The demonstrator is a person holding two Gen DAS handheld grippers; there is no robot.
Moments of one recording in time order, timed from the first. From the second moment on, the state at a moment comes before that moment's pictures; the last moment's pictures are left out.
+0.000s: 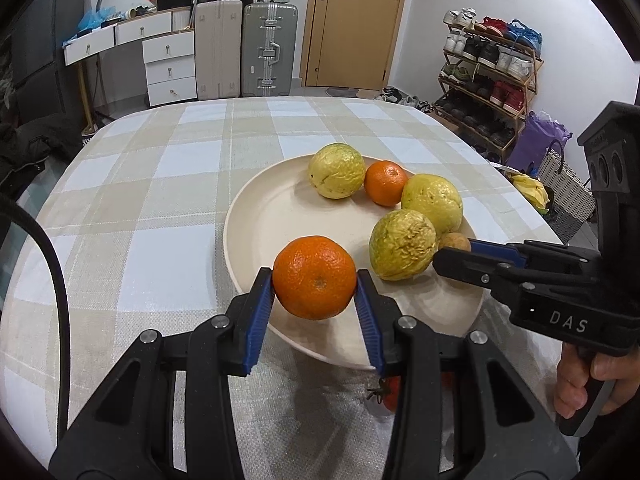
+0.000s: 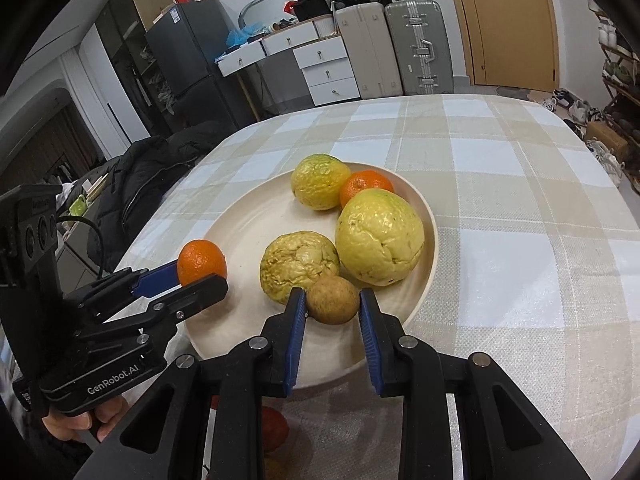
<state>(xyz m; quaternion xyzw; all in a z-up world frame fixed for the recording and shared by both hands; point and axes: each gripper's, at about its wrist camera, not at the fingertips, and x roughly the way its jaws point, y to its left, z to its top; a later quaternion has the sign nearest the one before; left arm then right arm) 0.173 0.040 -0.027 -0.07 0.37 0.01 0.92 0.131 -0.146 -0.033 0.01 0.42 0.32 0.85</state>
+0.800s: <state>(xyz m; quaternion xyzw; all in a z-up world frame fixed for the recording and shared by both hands) 0.081 0.033 0.013 -0.06 0.32 0.02 0.95 0.067 -0.179 -0.009 -0.04 0.38 0.31 0.87</state>
